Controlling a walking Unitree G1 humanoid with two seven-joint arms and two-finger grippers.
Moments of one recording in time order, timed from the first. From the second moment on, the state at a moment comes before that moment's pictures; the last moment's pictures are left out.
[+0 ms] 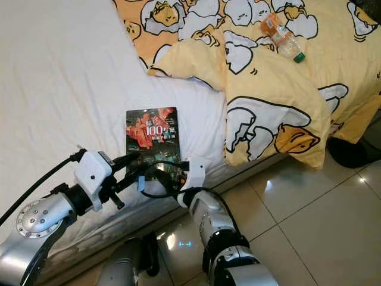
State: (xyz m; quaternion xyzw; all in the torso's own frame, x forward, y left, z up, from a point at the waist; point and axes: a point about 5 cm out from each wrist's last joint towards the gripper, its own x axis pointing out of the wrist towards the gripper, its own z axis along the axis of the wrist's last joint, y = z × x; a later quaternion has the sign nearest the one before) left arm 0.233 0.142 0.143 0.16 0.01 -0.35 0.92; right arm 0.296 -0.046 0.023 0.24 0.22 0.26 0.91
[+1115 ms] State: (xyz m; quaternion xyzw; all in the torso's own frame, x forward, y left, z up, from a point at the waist) left arm 0.297 0.214 0.134 0.04 0.04 -0.01 1.00; right arm 0.338 -0.049 0.089 0.24 0.10 0.26 0.93
